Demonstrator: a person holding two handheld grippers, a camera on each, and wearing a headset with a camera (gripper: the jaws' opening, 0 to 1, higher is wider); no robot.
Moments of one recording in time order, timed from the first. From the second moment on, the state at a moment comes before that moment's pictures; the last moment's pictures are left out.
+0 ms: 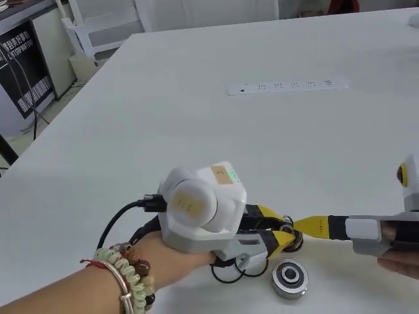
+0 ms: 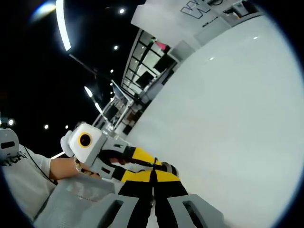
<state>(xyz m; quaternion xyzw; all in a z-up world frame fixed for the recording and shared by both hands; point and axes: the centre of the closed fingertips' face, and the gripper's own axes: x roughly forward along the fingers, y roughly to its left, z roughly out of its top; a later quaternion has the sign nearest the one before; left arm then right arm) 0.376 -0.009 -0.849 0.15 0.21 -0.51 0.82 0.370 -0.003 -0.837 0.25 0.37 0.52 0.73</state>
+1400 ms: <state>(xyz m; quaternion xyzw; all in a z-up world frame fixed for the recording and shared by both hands) 0.336 0.006 -0.771 0.21 0.18 -0.56 0.78 0.375 -0.024 -0.815 0.20 0.35 0.51 0.76</state>
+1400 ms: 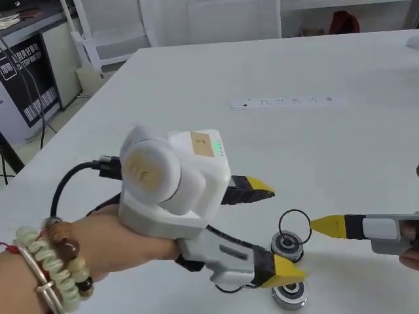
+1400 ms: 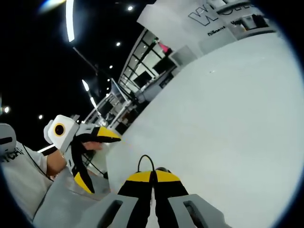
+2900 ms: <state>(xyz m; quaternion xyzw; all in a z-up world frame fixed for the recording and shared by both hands) 0.288 0.165 -0.741 0.17 0.18 -0.39 0.89 0.348 -0.007 -0.744 0.13 0.32 0.57 0.75</state>
